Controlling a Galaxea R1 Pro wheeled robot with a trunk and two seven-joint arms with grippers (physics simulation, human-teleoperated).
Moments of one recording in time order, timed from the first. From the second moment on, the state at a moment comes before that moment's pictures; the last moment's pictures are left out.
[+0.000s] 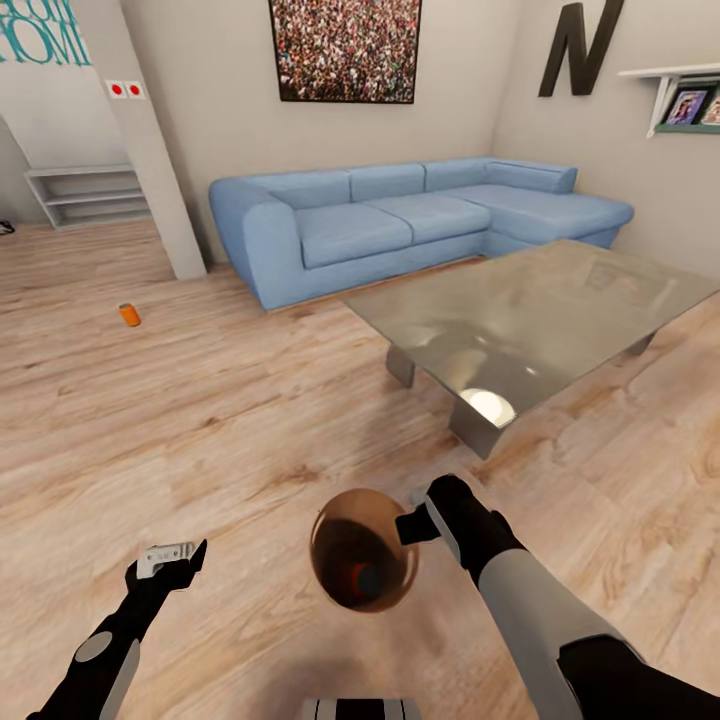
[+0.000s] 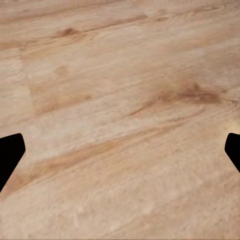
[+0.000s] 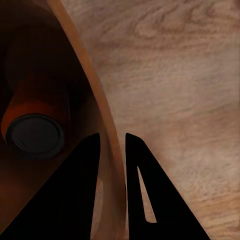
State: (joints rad) left arm -0.34 0.11 0.32 -0.83 0.00 -0.18 -0.23; right arm -0.86 0.14 0.13 -0.57 0.10 0.92 0.17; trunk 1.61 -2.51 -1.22
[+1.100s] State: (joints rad) left arm -0.34 0.11 0.32 -0.83 0.00 -0.18 -0.23; right arm -0.85 0.14 0.23 -0.57 0.10 0.92 0.30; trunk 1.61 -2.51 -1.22
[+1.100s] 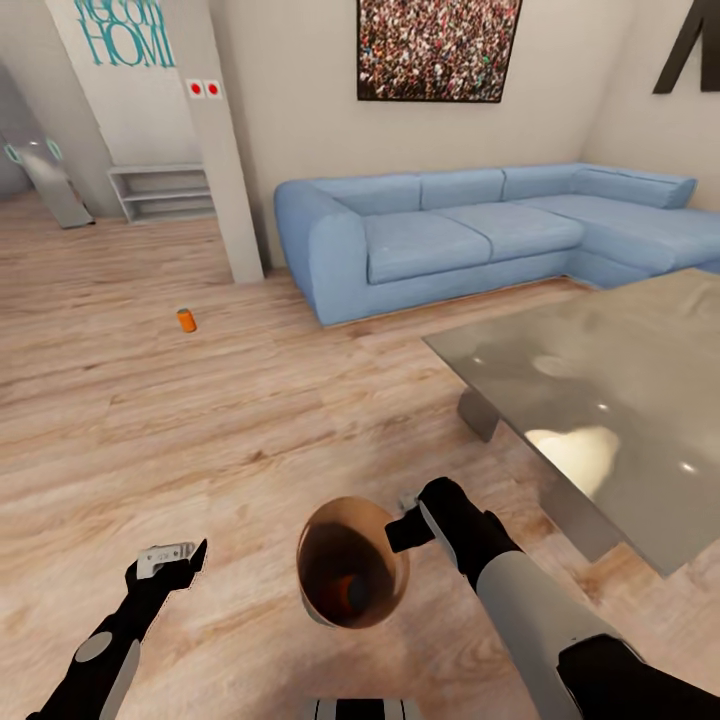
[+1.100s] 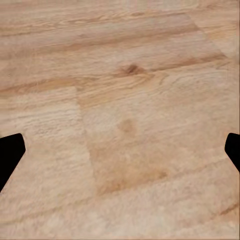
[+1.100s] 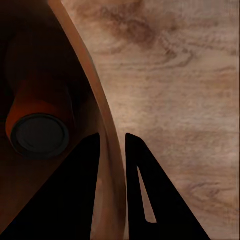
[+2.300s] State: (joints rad) left arm -0.34 0.11 0.32 -0.83 0.00 -0.18 -0.23; right arm -0.84 0.09 0.24 -0.58 0.21 0.90 0.31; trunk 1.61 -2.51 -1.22
